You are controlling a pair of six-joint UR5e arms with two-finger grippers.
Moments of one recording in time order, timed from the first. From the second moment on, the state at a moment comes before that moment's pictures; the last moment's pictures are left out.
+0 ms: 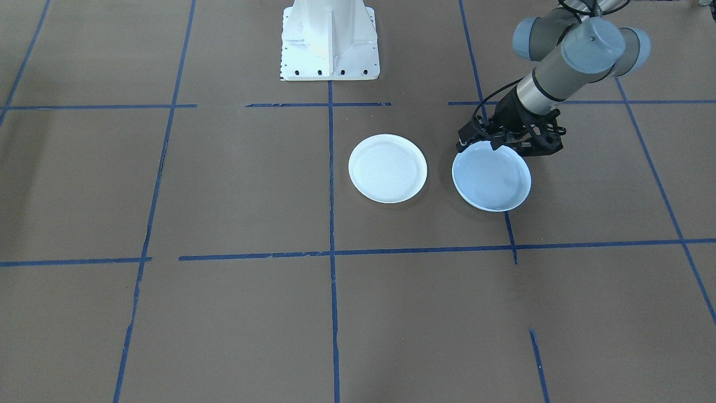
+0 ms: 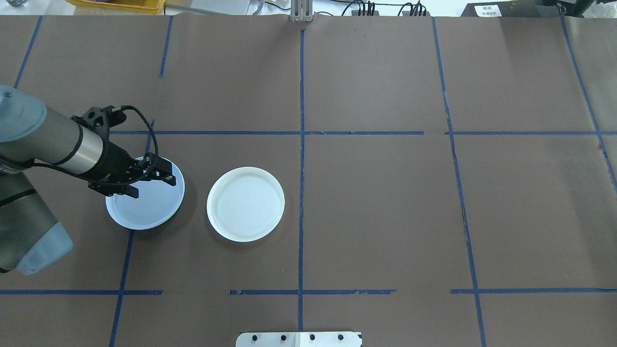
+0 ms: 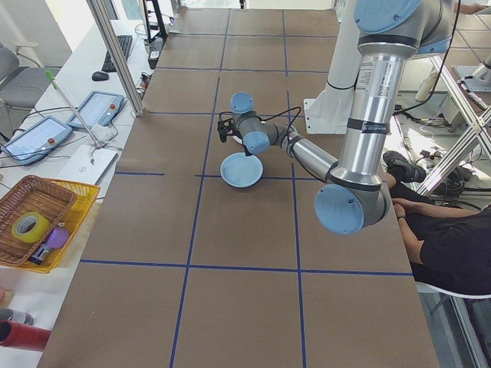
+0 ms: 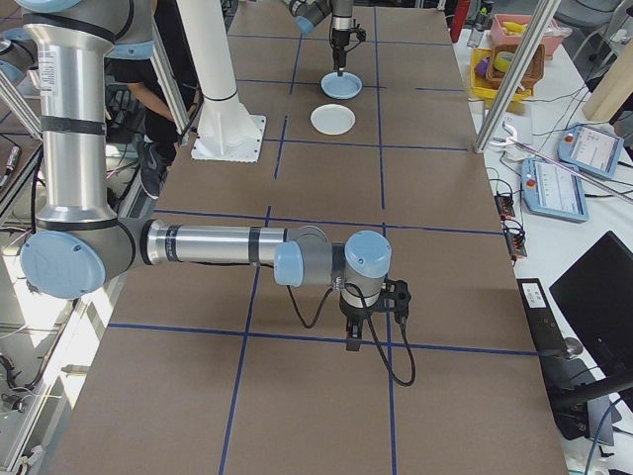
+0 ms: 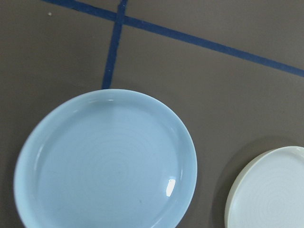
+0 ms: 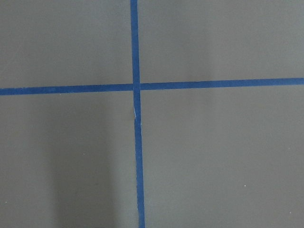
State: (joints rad) left arm -0.72 -1.77 -1.85 -2.05 -2.21 -1.39; right arm 1.54 -1.61 1.62 -1.56 2.30 0.09
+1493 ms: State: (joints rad) left arm -0.57 -1.96 -1.68 -1.95 -2.06 -1.47; right arm 1.54 -1.61 1.62 -1.56 2.30 0.09
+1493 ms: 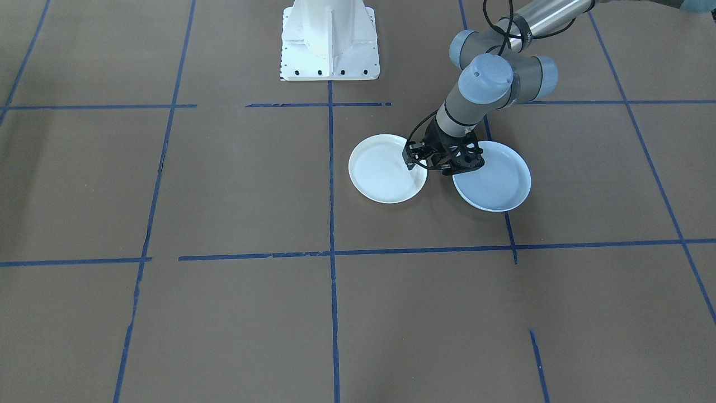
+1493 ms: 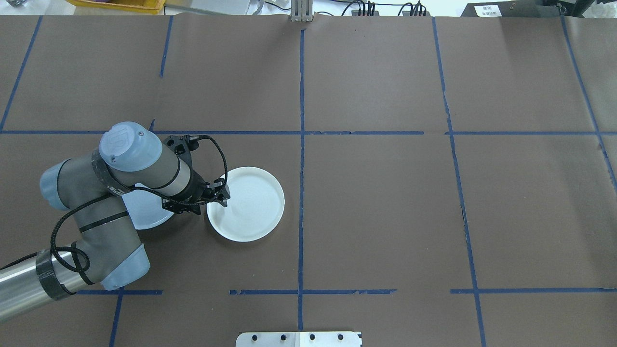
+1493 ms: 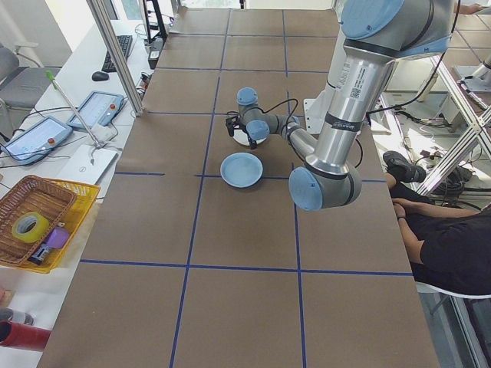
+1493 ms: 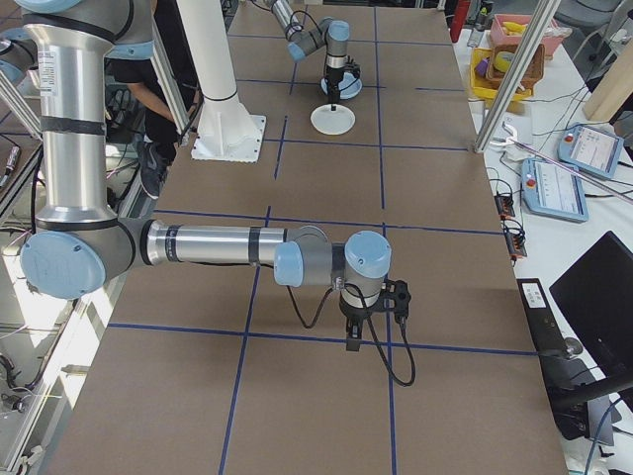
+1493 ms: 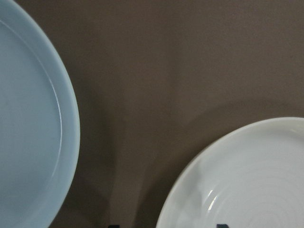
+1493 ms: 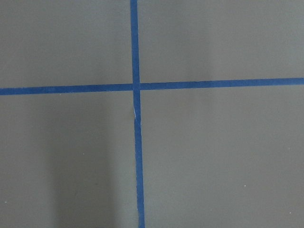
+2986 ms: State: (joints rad) left arm -0.56 -1.96 -1.68 -1.95 -2.04 -1.47; right arm 1.54 -1.61 1.62 -1.56 2.30 0.09
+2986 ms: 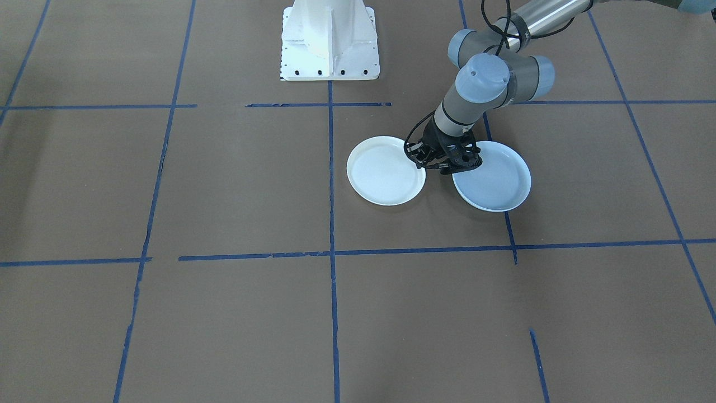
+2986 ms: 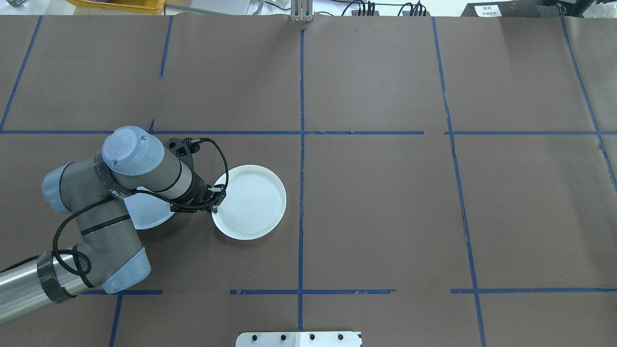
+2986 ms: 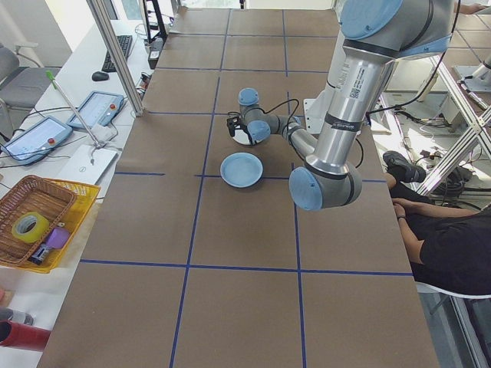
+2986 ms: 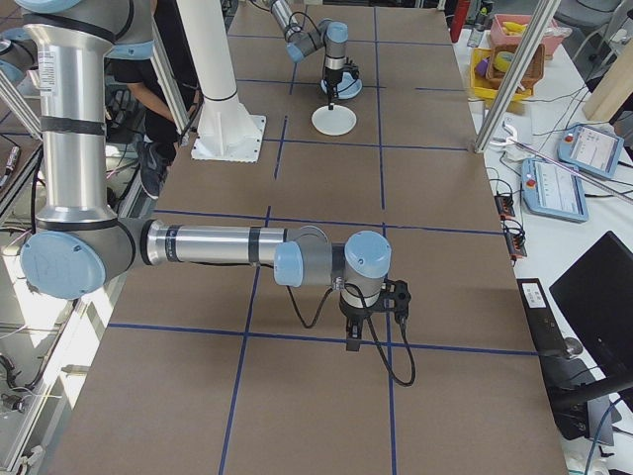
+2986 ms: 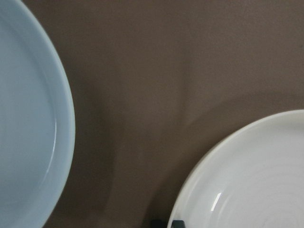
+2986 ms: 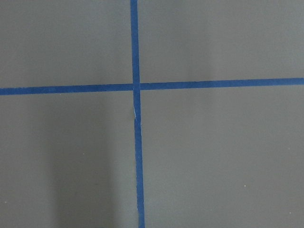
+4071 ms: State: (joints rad) left arm -0.63 -1.88 -2.00 -1.74 -2.09 -1.37; right arm 1.54 -1.61 1.62 -1.56 2.30 0.09
